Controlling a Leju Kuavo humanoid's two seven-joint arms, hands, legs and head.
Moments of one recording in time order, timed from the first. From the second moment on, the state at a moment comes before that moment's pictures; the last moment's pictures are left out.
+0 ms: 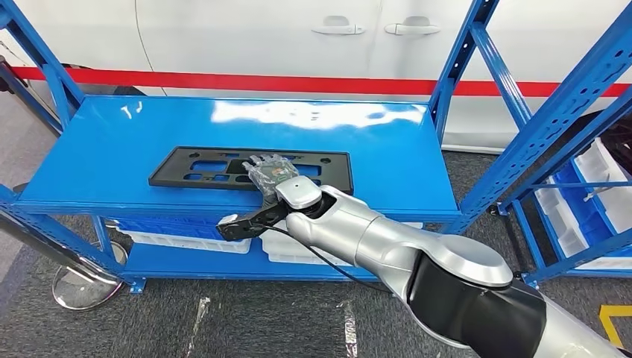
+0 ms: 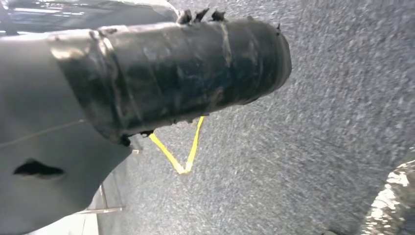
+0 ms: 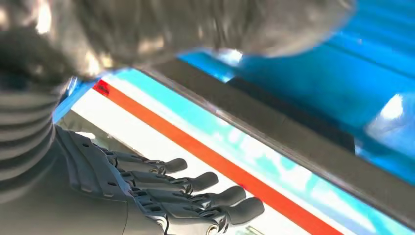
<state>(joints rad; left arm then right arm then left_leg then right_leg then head) -0.13 -0.06 1.37 -0.14 -1.57 0.19 0.09 -1.06 0.22 1.28 -0.60 0.56 -0.01 0.26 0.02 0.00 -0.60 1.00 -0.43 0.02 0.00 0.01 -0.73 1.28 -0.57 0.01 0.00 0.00</state>
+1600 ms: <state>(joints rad) -0.12 -0.06 1.36 -0.14 -1.56 0.19 0.10 -1.03 0.22 1.28 -0.60 0.59 0.01 0.24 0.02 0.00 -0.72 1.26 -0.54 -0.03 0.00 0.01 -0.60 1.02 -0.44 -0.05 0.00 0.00</state>
